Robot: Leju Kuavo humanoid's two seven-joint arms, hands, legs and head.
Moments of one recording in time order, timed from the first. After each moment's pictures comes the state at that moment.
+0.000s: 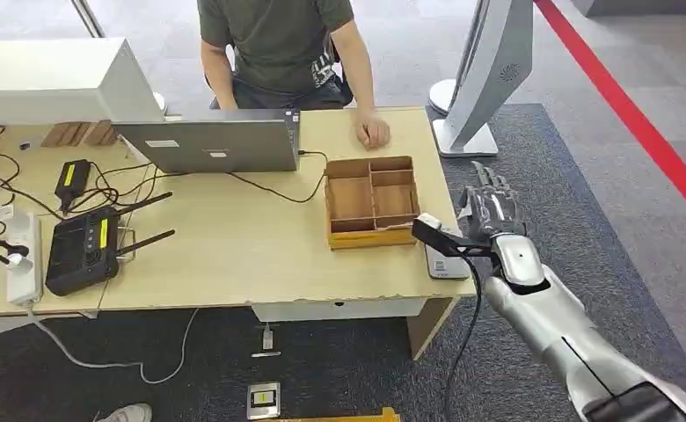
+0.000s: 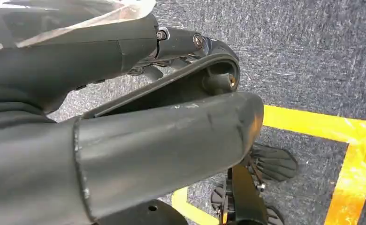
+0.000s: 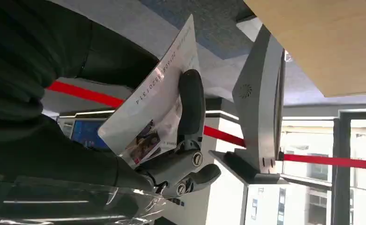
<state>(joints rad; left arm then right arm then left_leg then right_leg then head) -0.12 0.13 -1.15 -0.20 1.26 0.21 -0.11 -0.62 -0.36 0.60 -0.84 1.03 -0.37 0.31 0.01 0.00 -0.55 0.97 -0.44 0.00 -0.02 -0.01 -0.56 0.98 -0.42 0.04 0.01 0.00</state>
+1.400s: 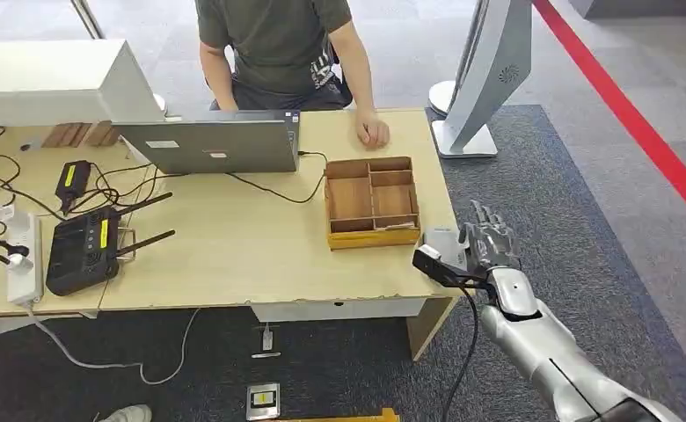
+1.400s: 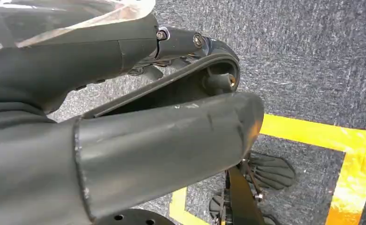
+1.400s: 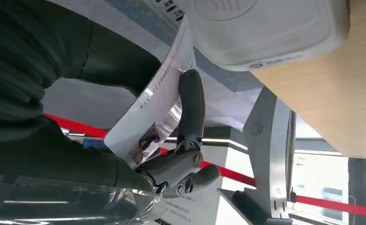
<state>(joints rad) -0.12 0.15 -1.15 -0.20 1.24 0.21 -0.11 -0.55 -0.30 0.57 -0.67 1.01 -0.41 0.27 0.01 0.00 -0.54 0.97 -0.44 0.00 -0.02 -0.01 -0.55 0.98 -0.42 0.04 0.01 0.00</state>
